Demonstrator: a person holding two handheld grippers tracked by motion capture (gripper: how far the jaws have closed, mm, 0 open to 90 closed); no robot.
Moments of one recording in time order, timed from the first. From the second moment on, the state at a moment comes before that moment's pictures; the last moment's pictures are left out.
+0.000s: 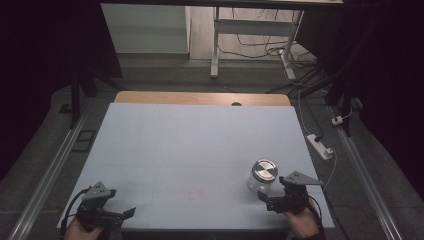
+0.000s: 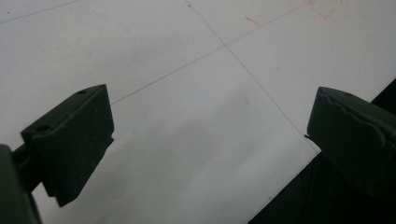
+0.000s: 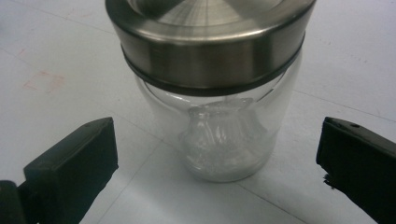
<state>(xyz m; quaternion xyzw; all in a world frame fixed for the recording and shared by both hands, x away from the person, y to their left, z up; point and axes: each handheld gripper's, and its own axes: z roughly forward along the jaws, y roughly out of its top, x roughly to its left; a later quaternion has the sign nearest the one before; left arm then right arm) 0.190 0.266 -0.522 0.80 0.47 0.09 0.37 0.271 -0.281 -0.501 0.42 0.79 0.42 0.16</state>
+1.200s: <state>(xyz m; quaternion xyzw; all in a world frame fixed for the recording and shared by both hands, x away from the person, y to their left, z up) 0.190 0.267 -0.522 0.80 0.47 0.09 0.37 0.301 -0.257 -0.505 0.40 0.81 0.38 0.17</state>
